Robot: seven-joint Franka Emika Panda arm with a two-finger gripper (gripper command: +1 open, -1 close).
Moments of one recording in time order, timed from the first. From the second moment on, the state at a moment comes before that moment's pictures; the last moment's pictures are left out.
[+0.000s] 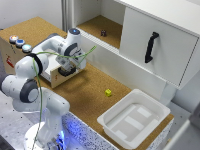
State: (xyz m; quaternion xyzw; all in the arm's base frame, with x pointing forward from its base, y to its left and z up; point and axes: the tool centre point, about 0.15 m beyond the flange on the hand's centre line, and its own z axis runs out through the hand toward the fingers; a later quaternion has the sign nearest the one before) arm 0.297 0.111 0.372 -1.00 0.02 -0.06 0.07
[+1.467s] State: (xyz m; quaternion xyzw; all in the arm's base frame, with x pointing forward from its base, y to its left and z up) arm 0.330 0.122 0.322 -1.00 0.02 -0.07 0.06
